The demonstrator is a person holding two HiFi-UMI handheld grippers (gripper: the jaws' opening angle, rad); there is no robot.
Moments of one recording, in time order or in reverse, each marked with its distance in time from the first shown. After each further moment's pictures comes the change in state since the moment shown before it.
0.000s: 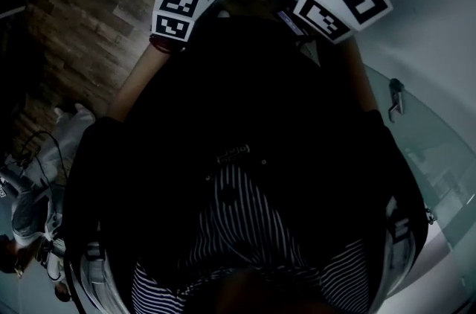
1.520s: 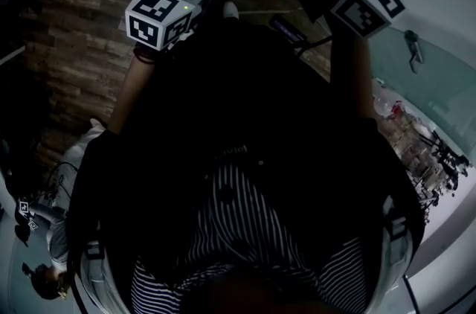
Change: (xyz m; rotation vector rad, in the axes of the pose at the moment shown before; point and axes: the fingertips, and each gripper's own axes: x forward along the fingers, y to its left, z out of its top) left arm -0.122 -0.053 -0.006 -0.056 0.037 -0.439; right arm -0.081 0.060 -0.014 0.192 -0.044 -0.315
